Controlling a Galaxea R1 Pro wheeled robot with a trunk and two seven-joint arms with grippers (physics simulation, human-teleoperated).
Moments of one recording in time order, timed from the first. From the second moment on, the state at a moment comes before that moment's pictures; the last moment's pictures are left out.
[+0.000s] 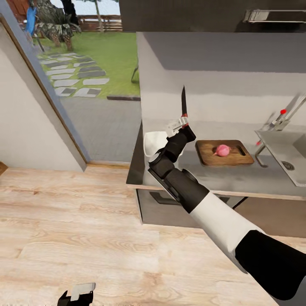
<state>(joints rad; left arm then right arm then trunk) -0.49 0.04 -0.02 0.08 -0.01 -0.50 0.27 -1.17 0.17 0.74 -1.03 0.01 0.81 -1.09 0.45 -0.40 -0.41</state>
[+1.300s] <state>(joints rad) -0.49 0.05 -0.02 0.08 -0.01 -0.50 0.26 -1.17 0.17 0.74 -0.87 0.02 0.68 -1.12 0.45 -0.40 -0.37</state>
